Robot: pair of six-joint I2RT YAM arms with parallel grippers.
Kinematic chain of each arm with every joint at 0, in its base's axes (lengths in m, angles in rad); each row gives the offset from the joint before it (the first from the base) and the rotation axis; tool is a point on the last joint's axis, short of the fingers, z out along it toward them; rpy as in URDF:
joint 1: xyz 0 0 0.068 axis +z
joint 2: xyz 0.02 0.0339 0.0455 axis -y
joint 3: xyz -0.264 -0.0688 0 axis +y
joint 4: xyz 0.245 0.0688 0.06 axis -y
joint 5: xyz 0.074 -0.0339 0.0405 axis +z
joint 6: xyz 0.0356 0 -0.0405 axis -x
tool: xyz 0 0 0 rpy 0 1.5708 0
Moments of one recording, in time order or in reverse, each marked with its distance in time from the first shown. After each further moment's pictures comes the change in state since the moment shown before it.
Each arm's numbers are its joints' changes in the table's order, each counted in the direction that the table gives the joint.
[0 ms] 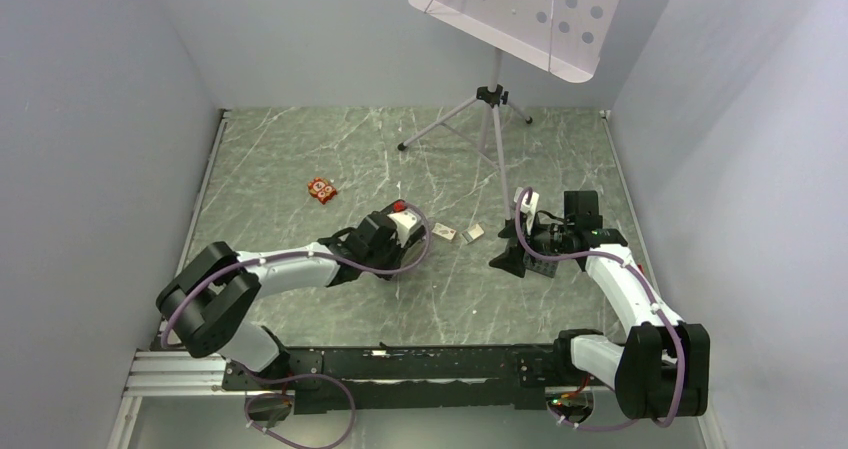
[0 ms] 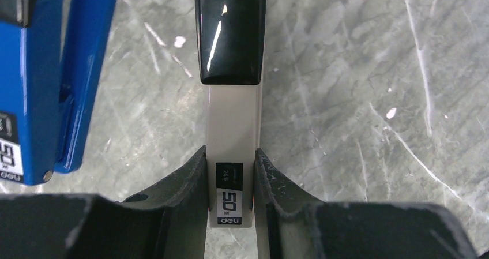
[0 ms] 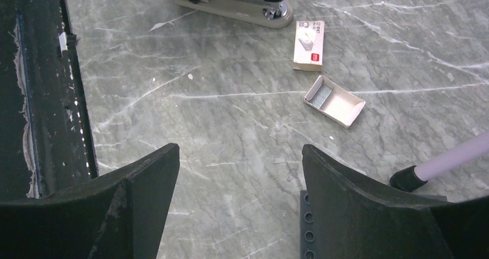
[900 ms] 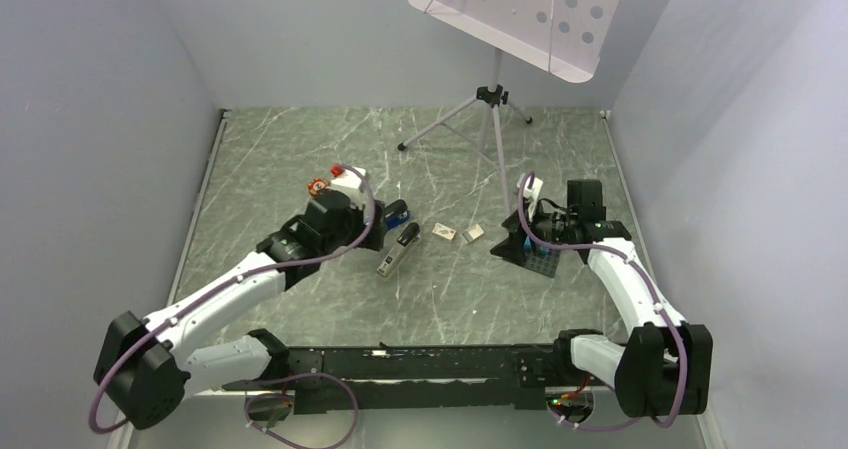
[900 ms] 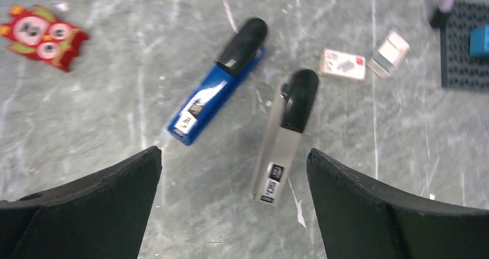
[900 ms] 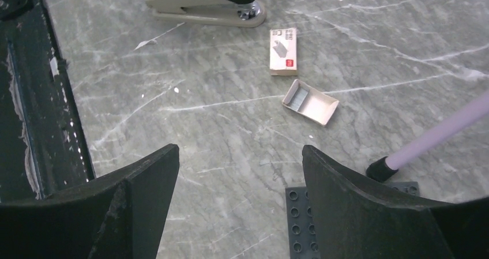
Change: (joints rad) left arm 0.104 0.394 -0.049 -0.192 0.174 0.208; right arm 0.000 -0.008 -0.066 0.000 -0.048 -0.092
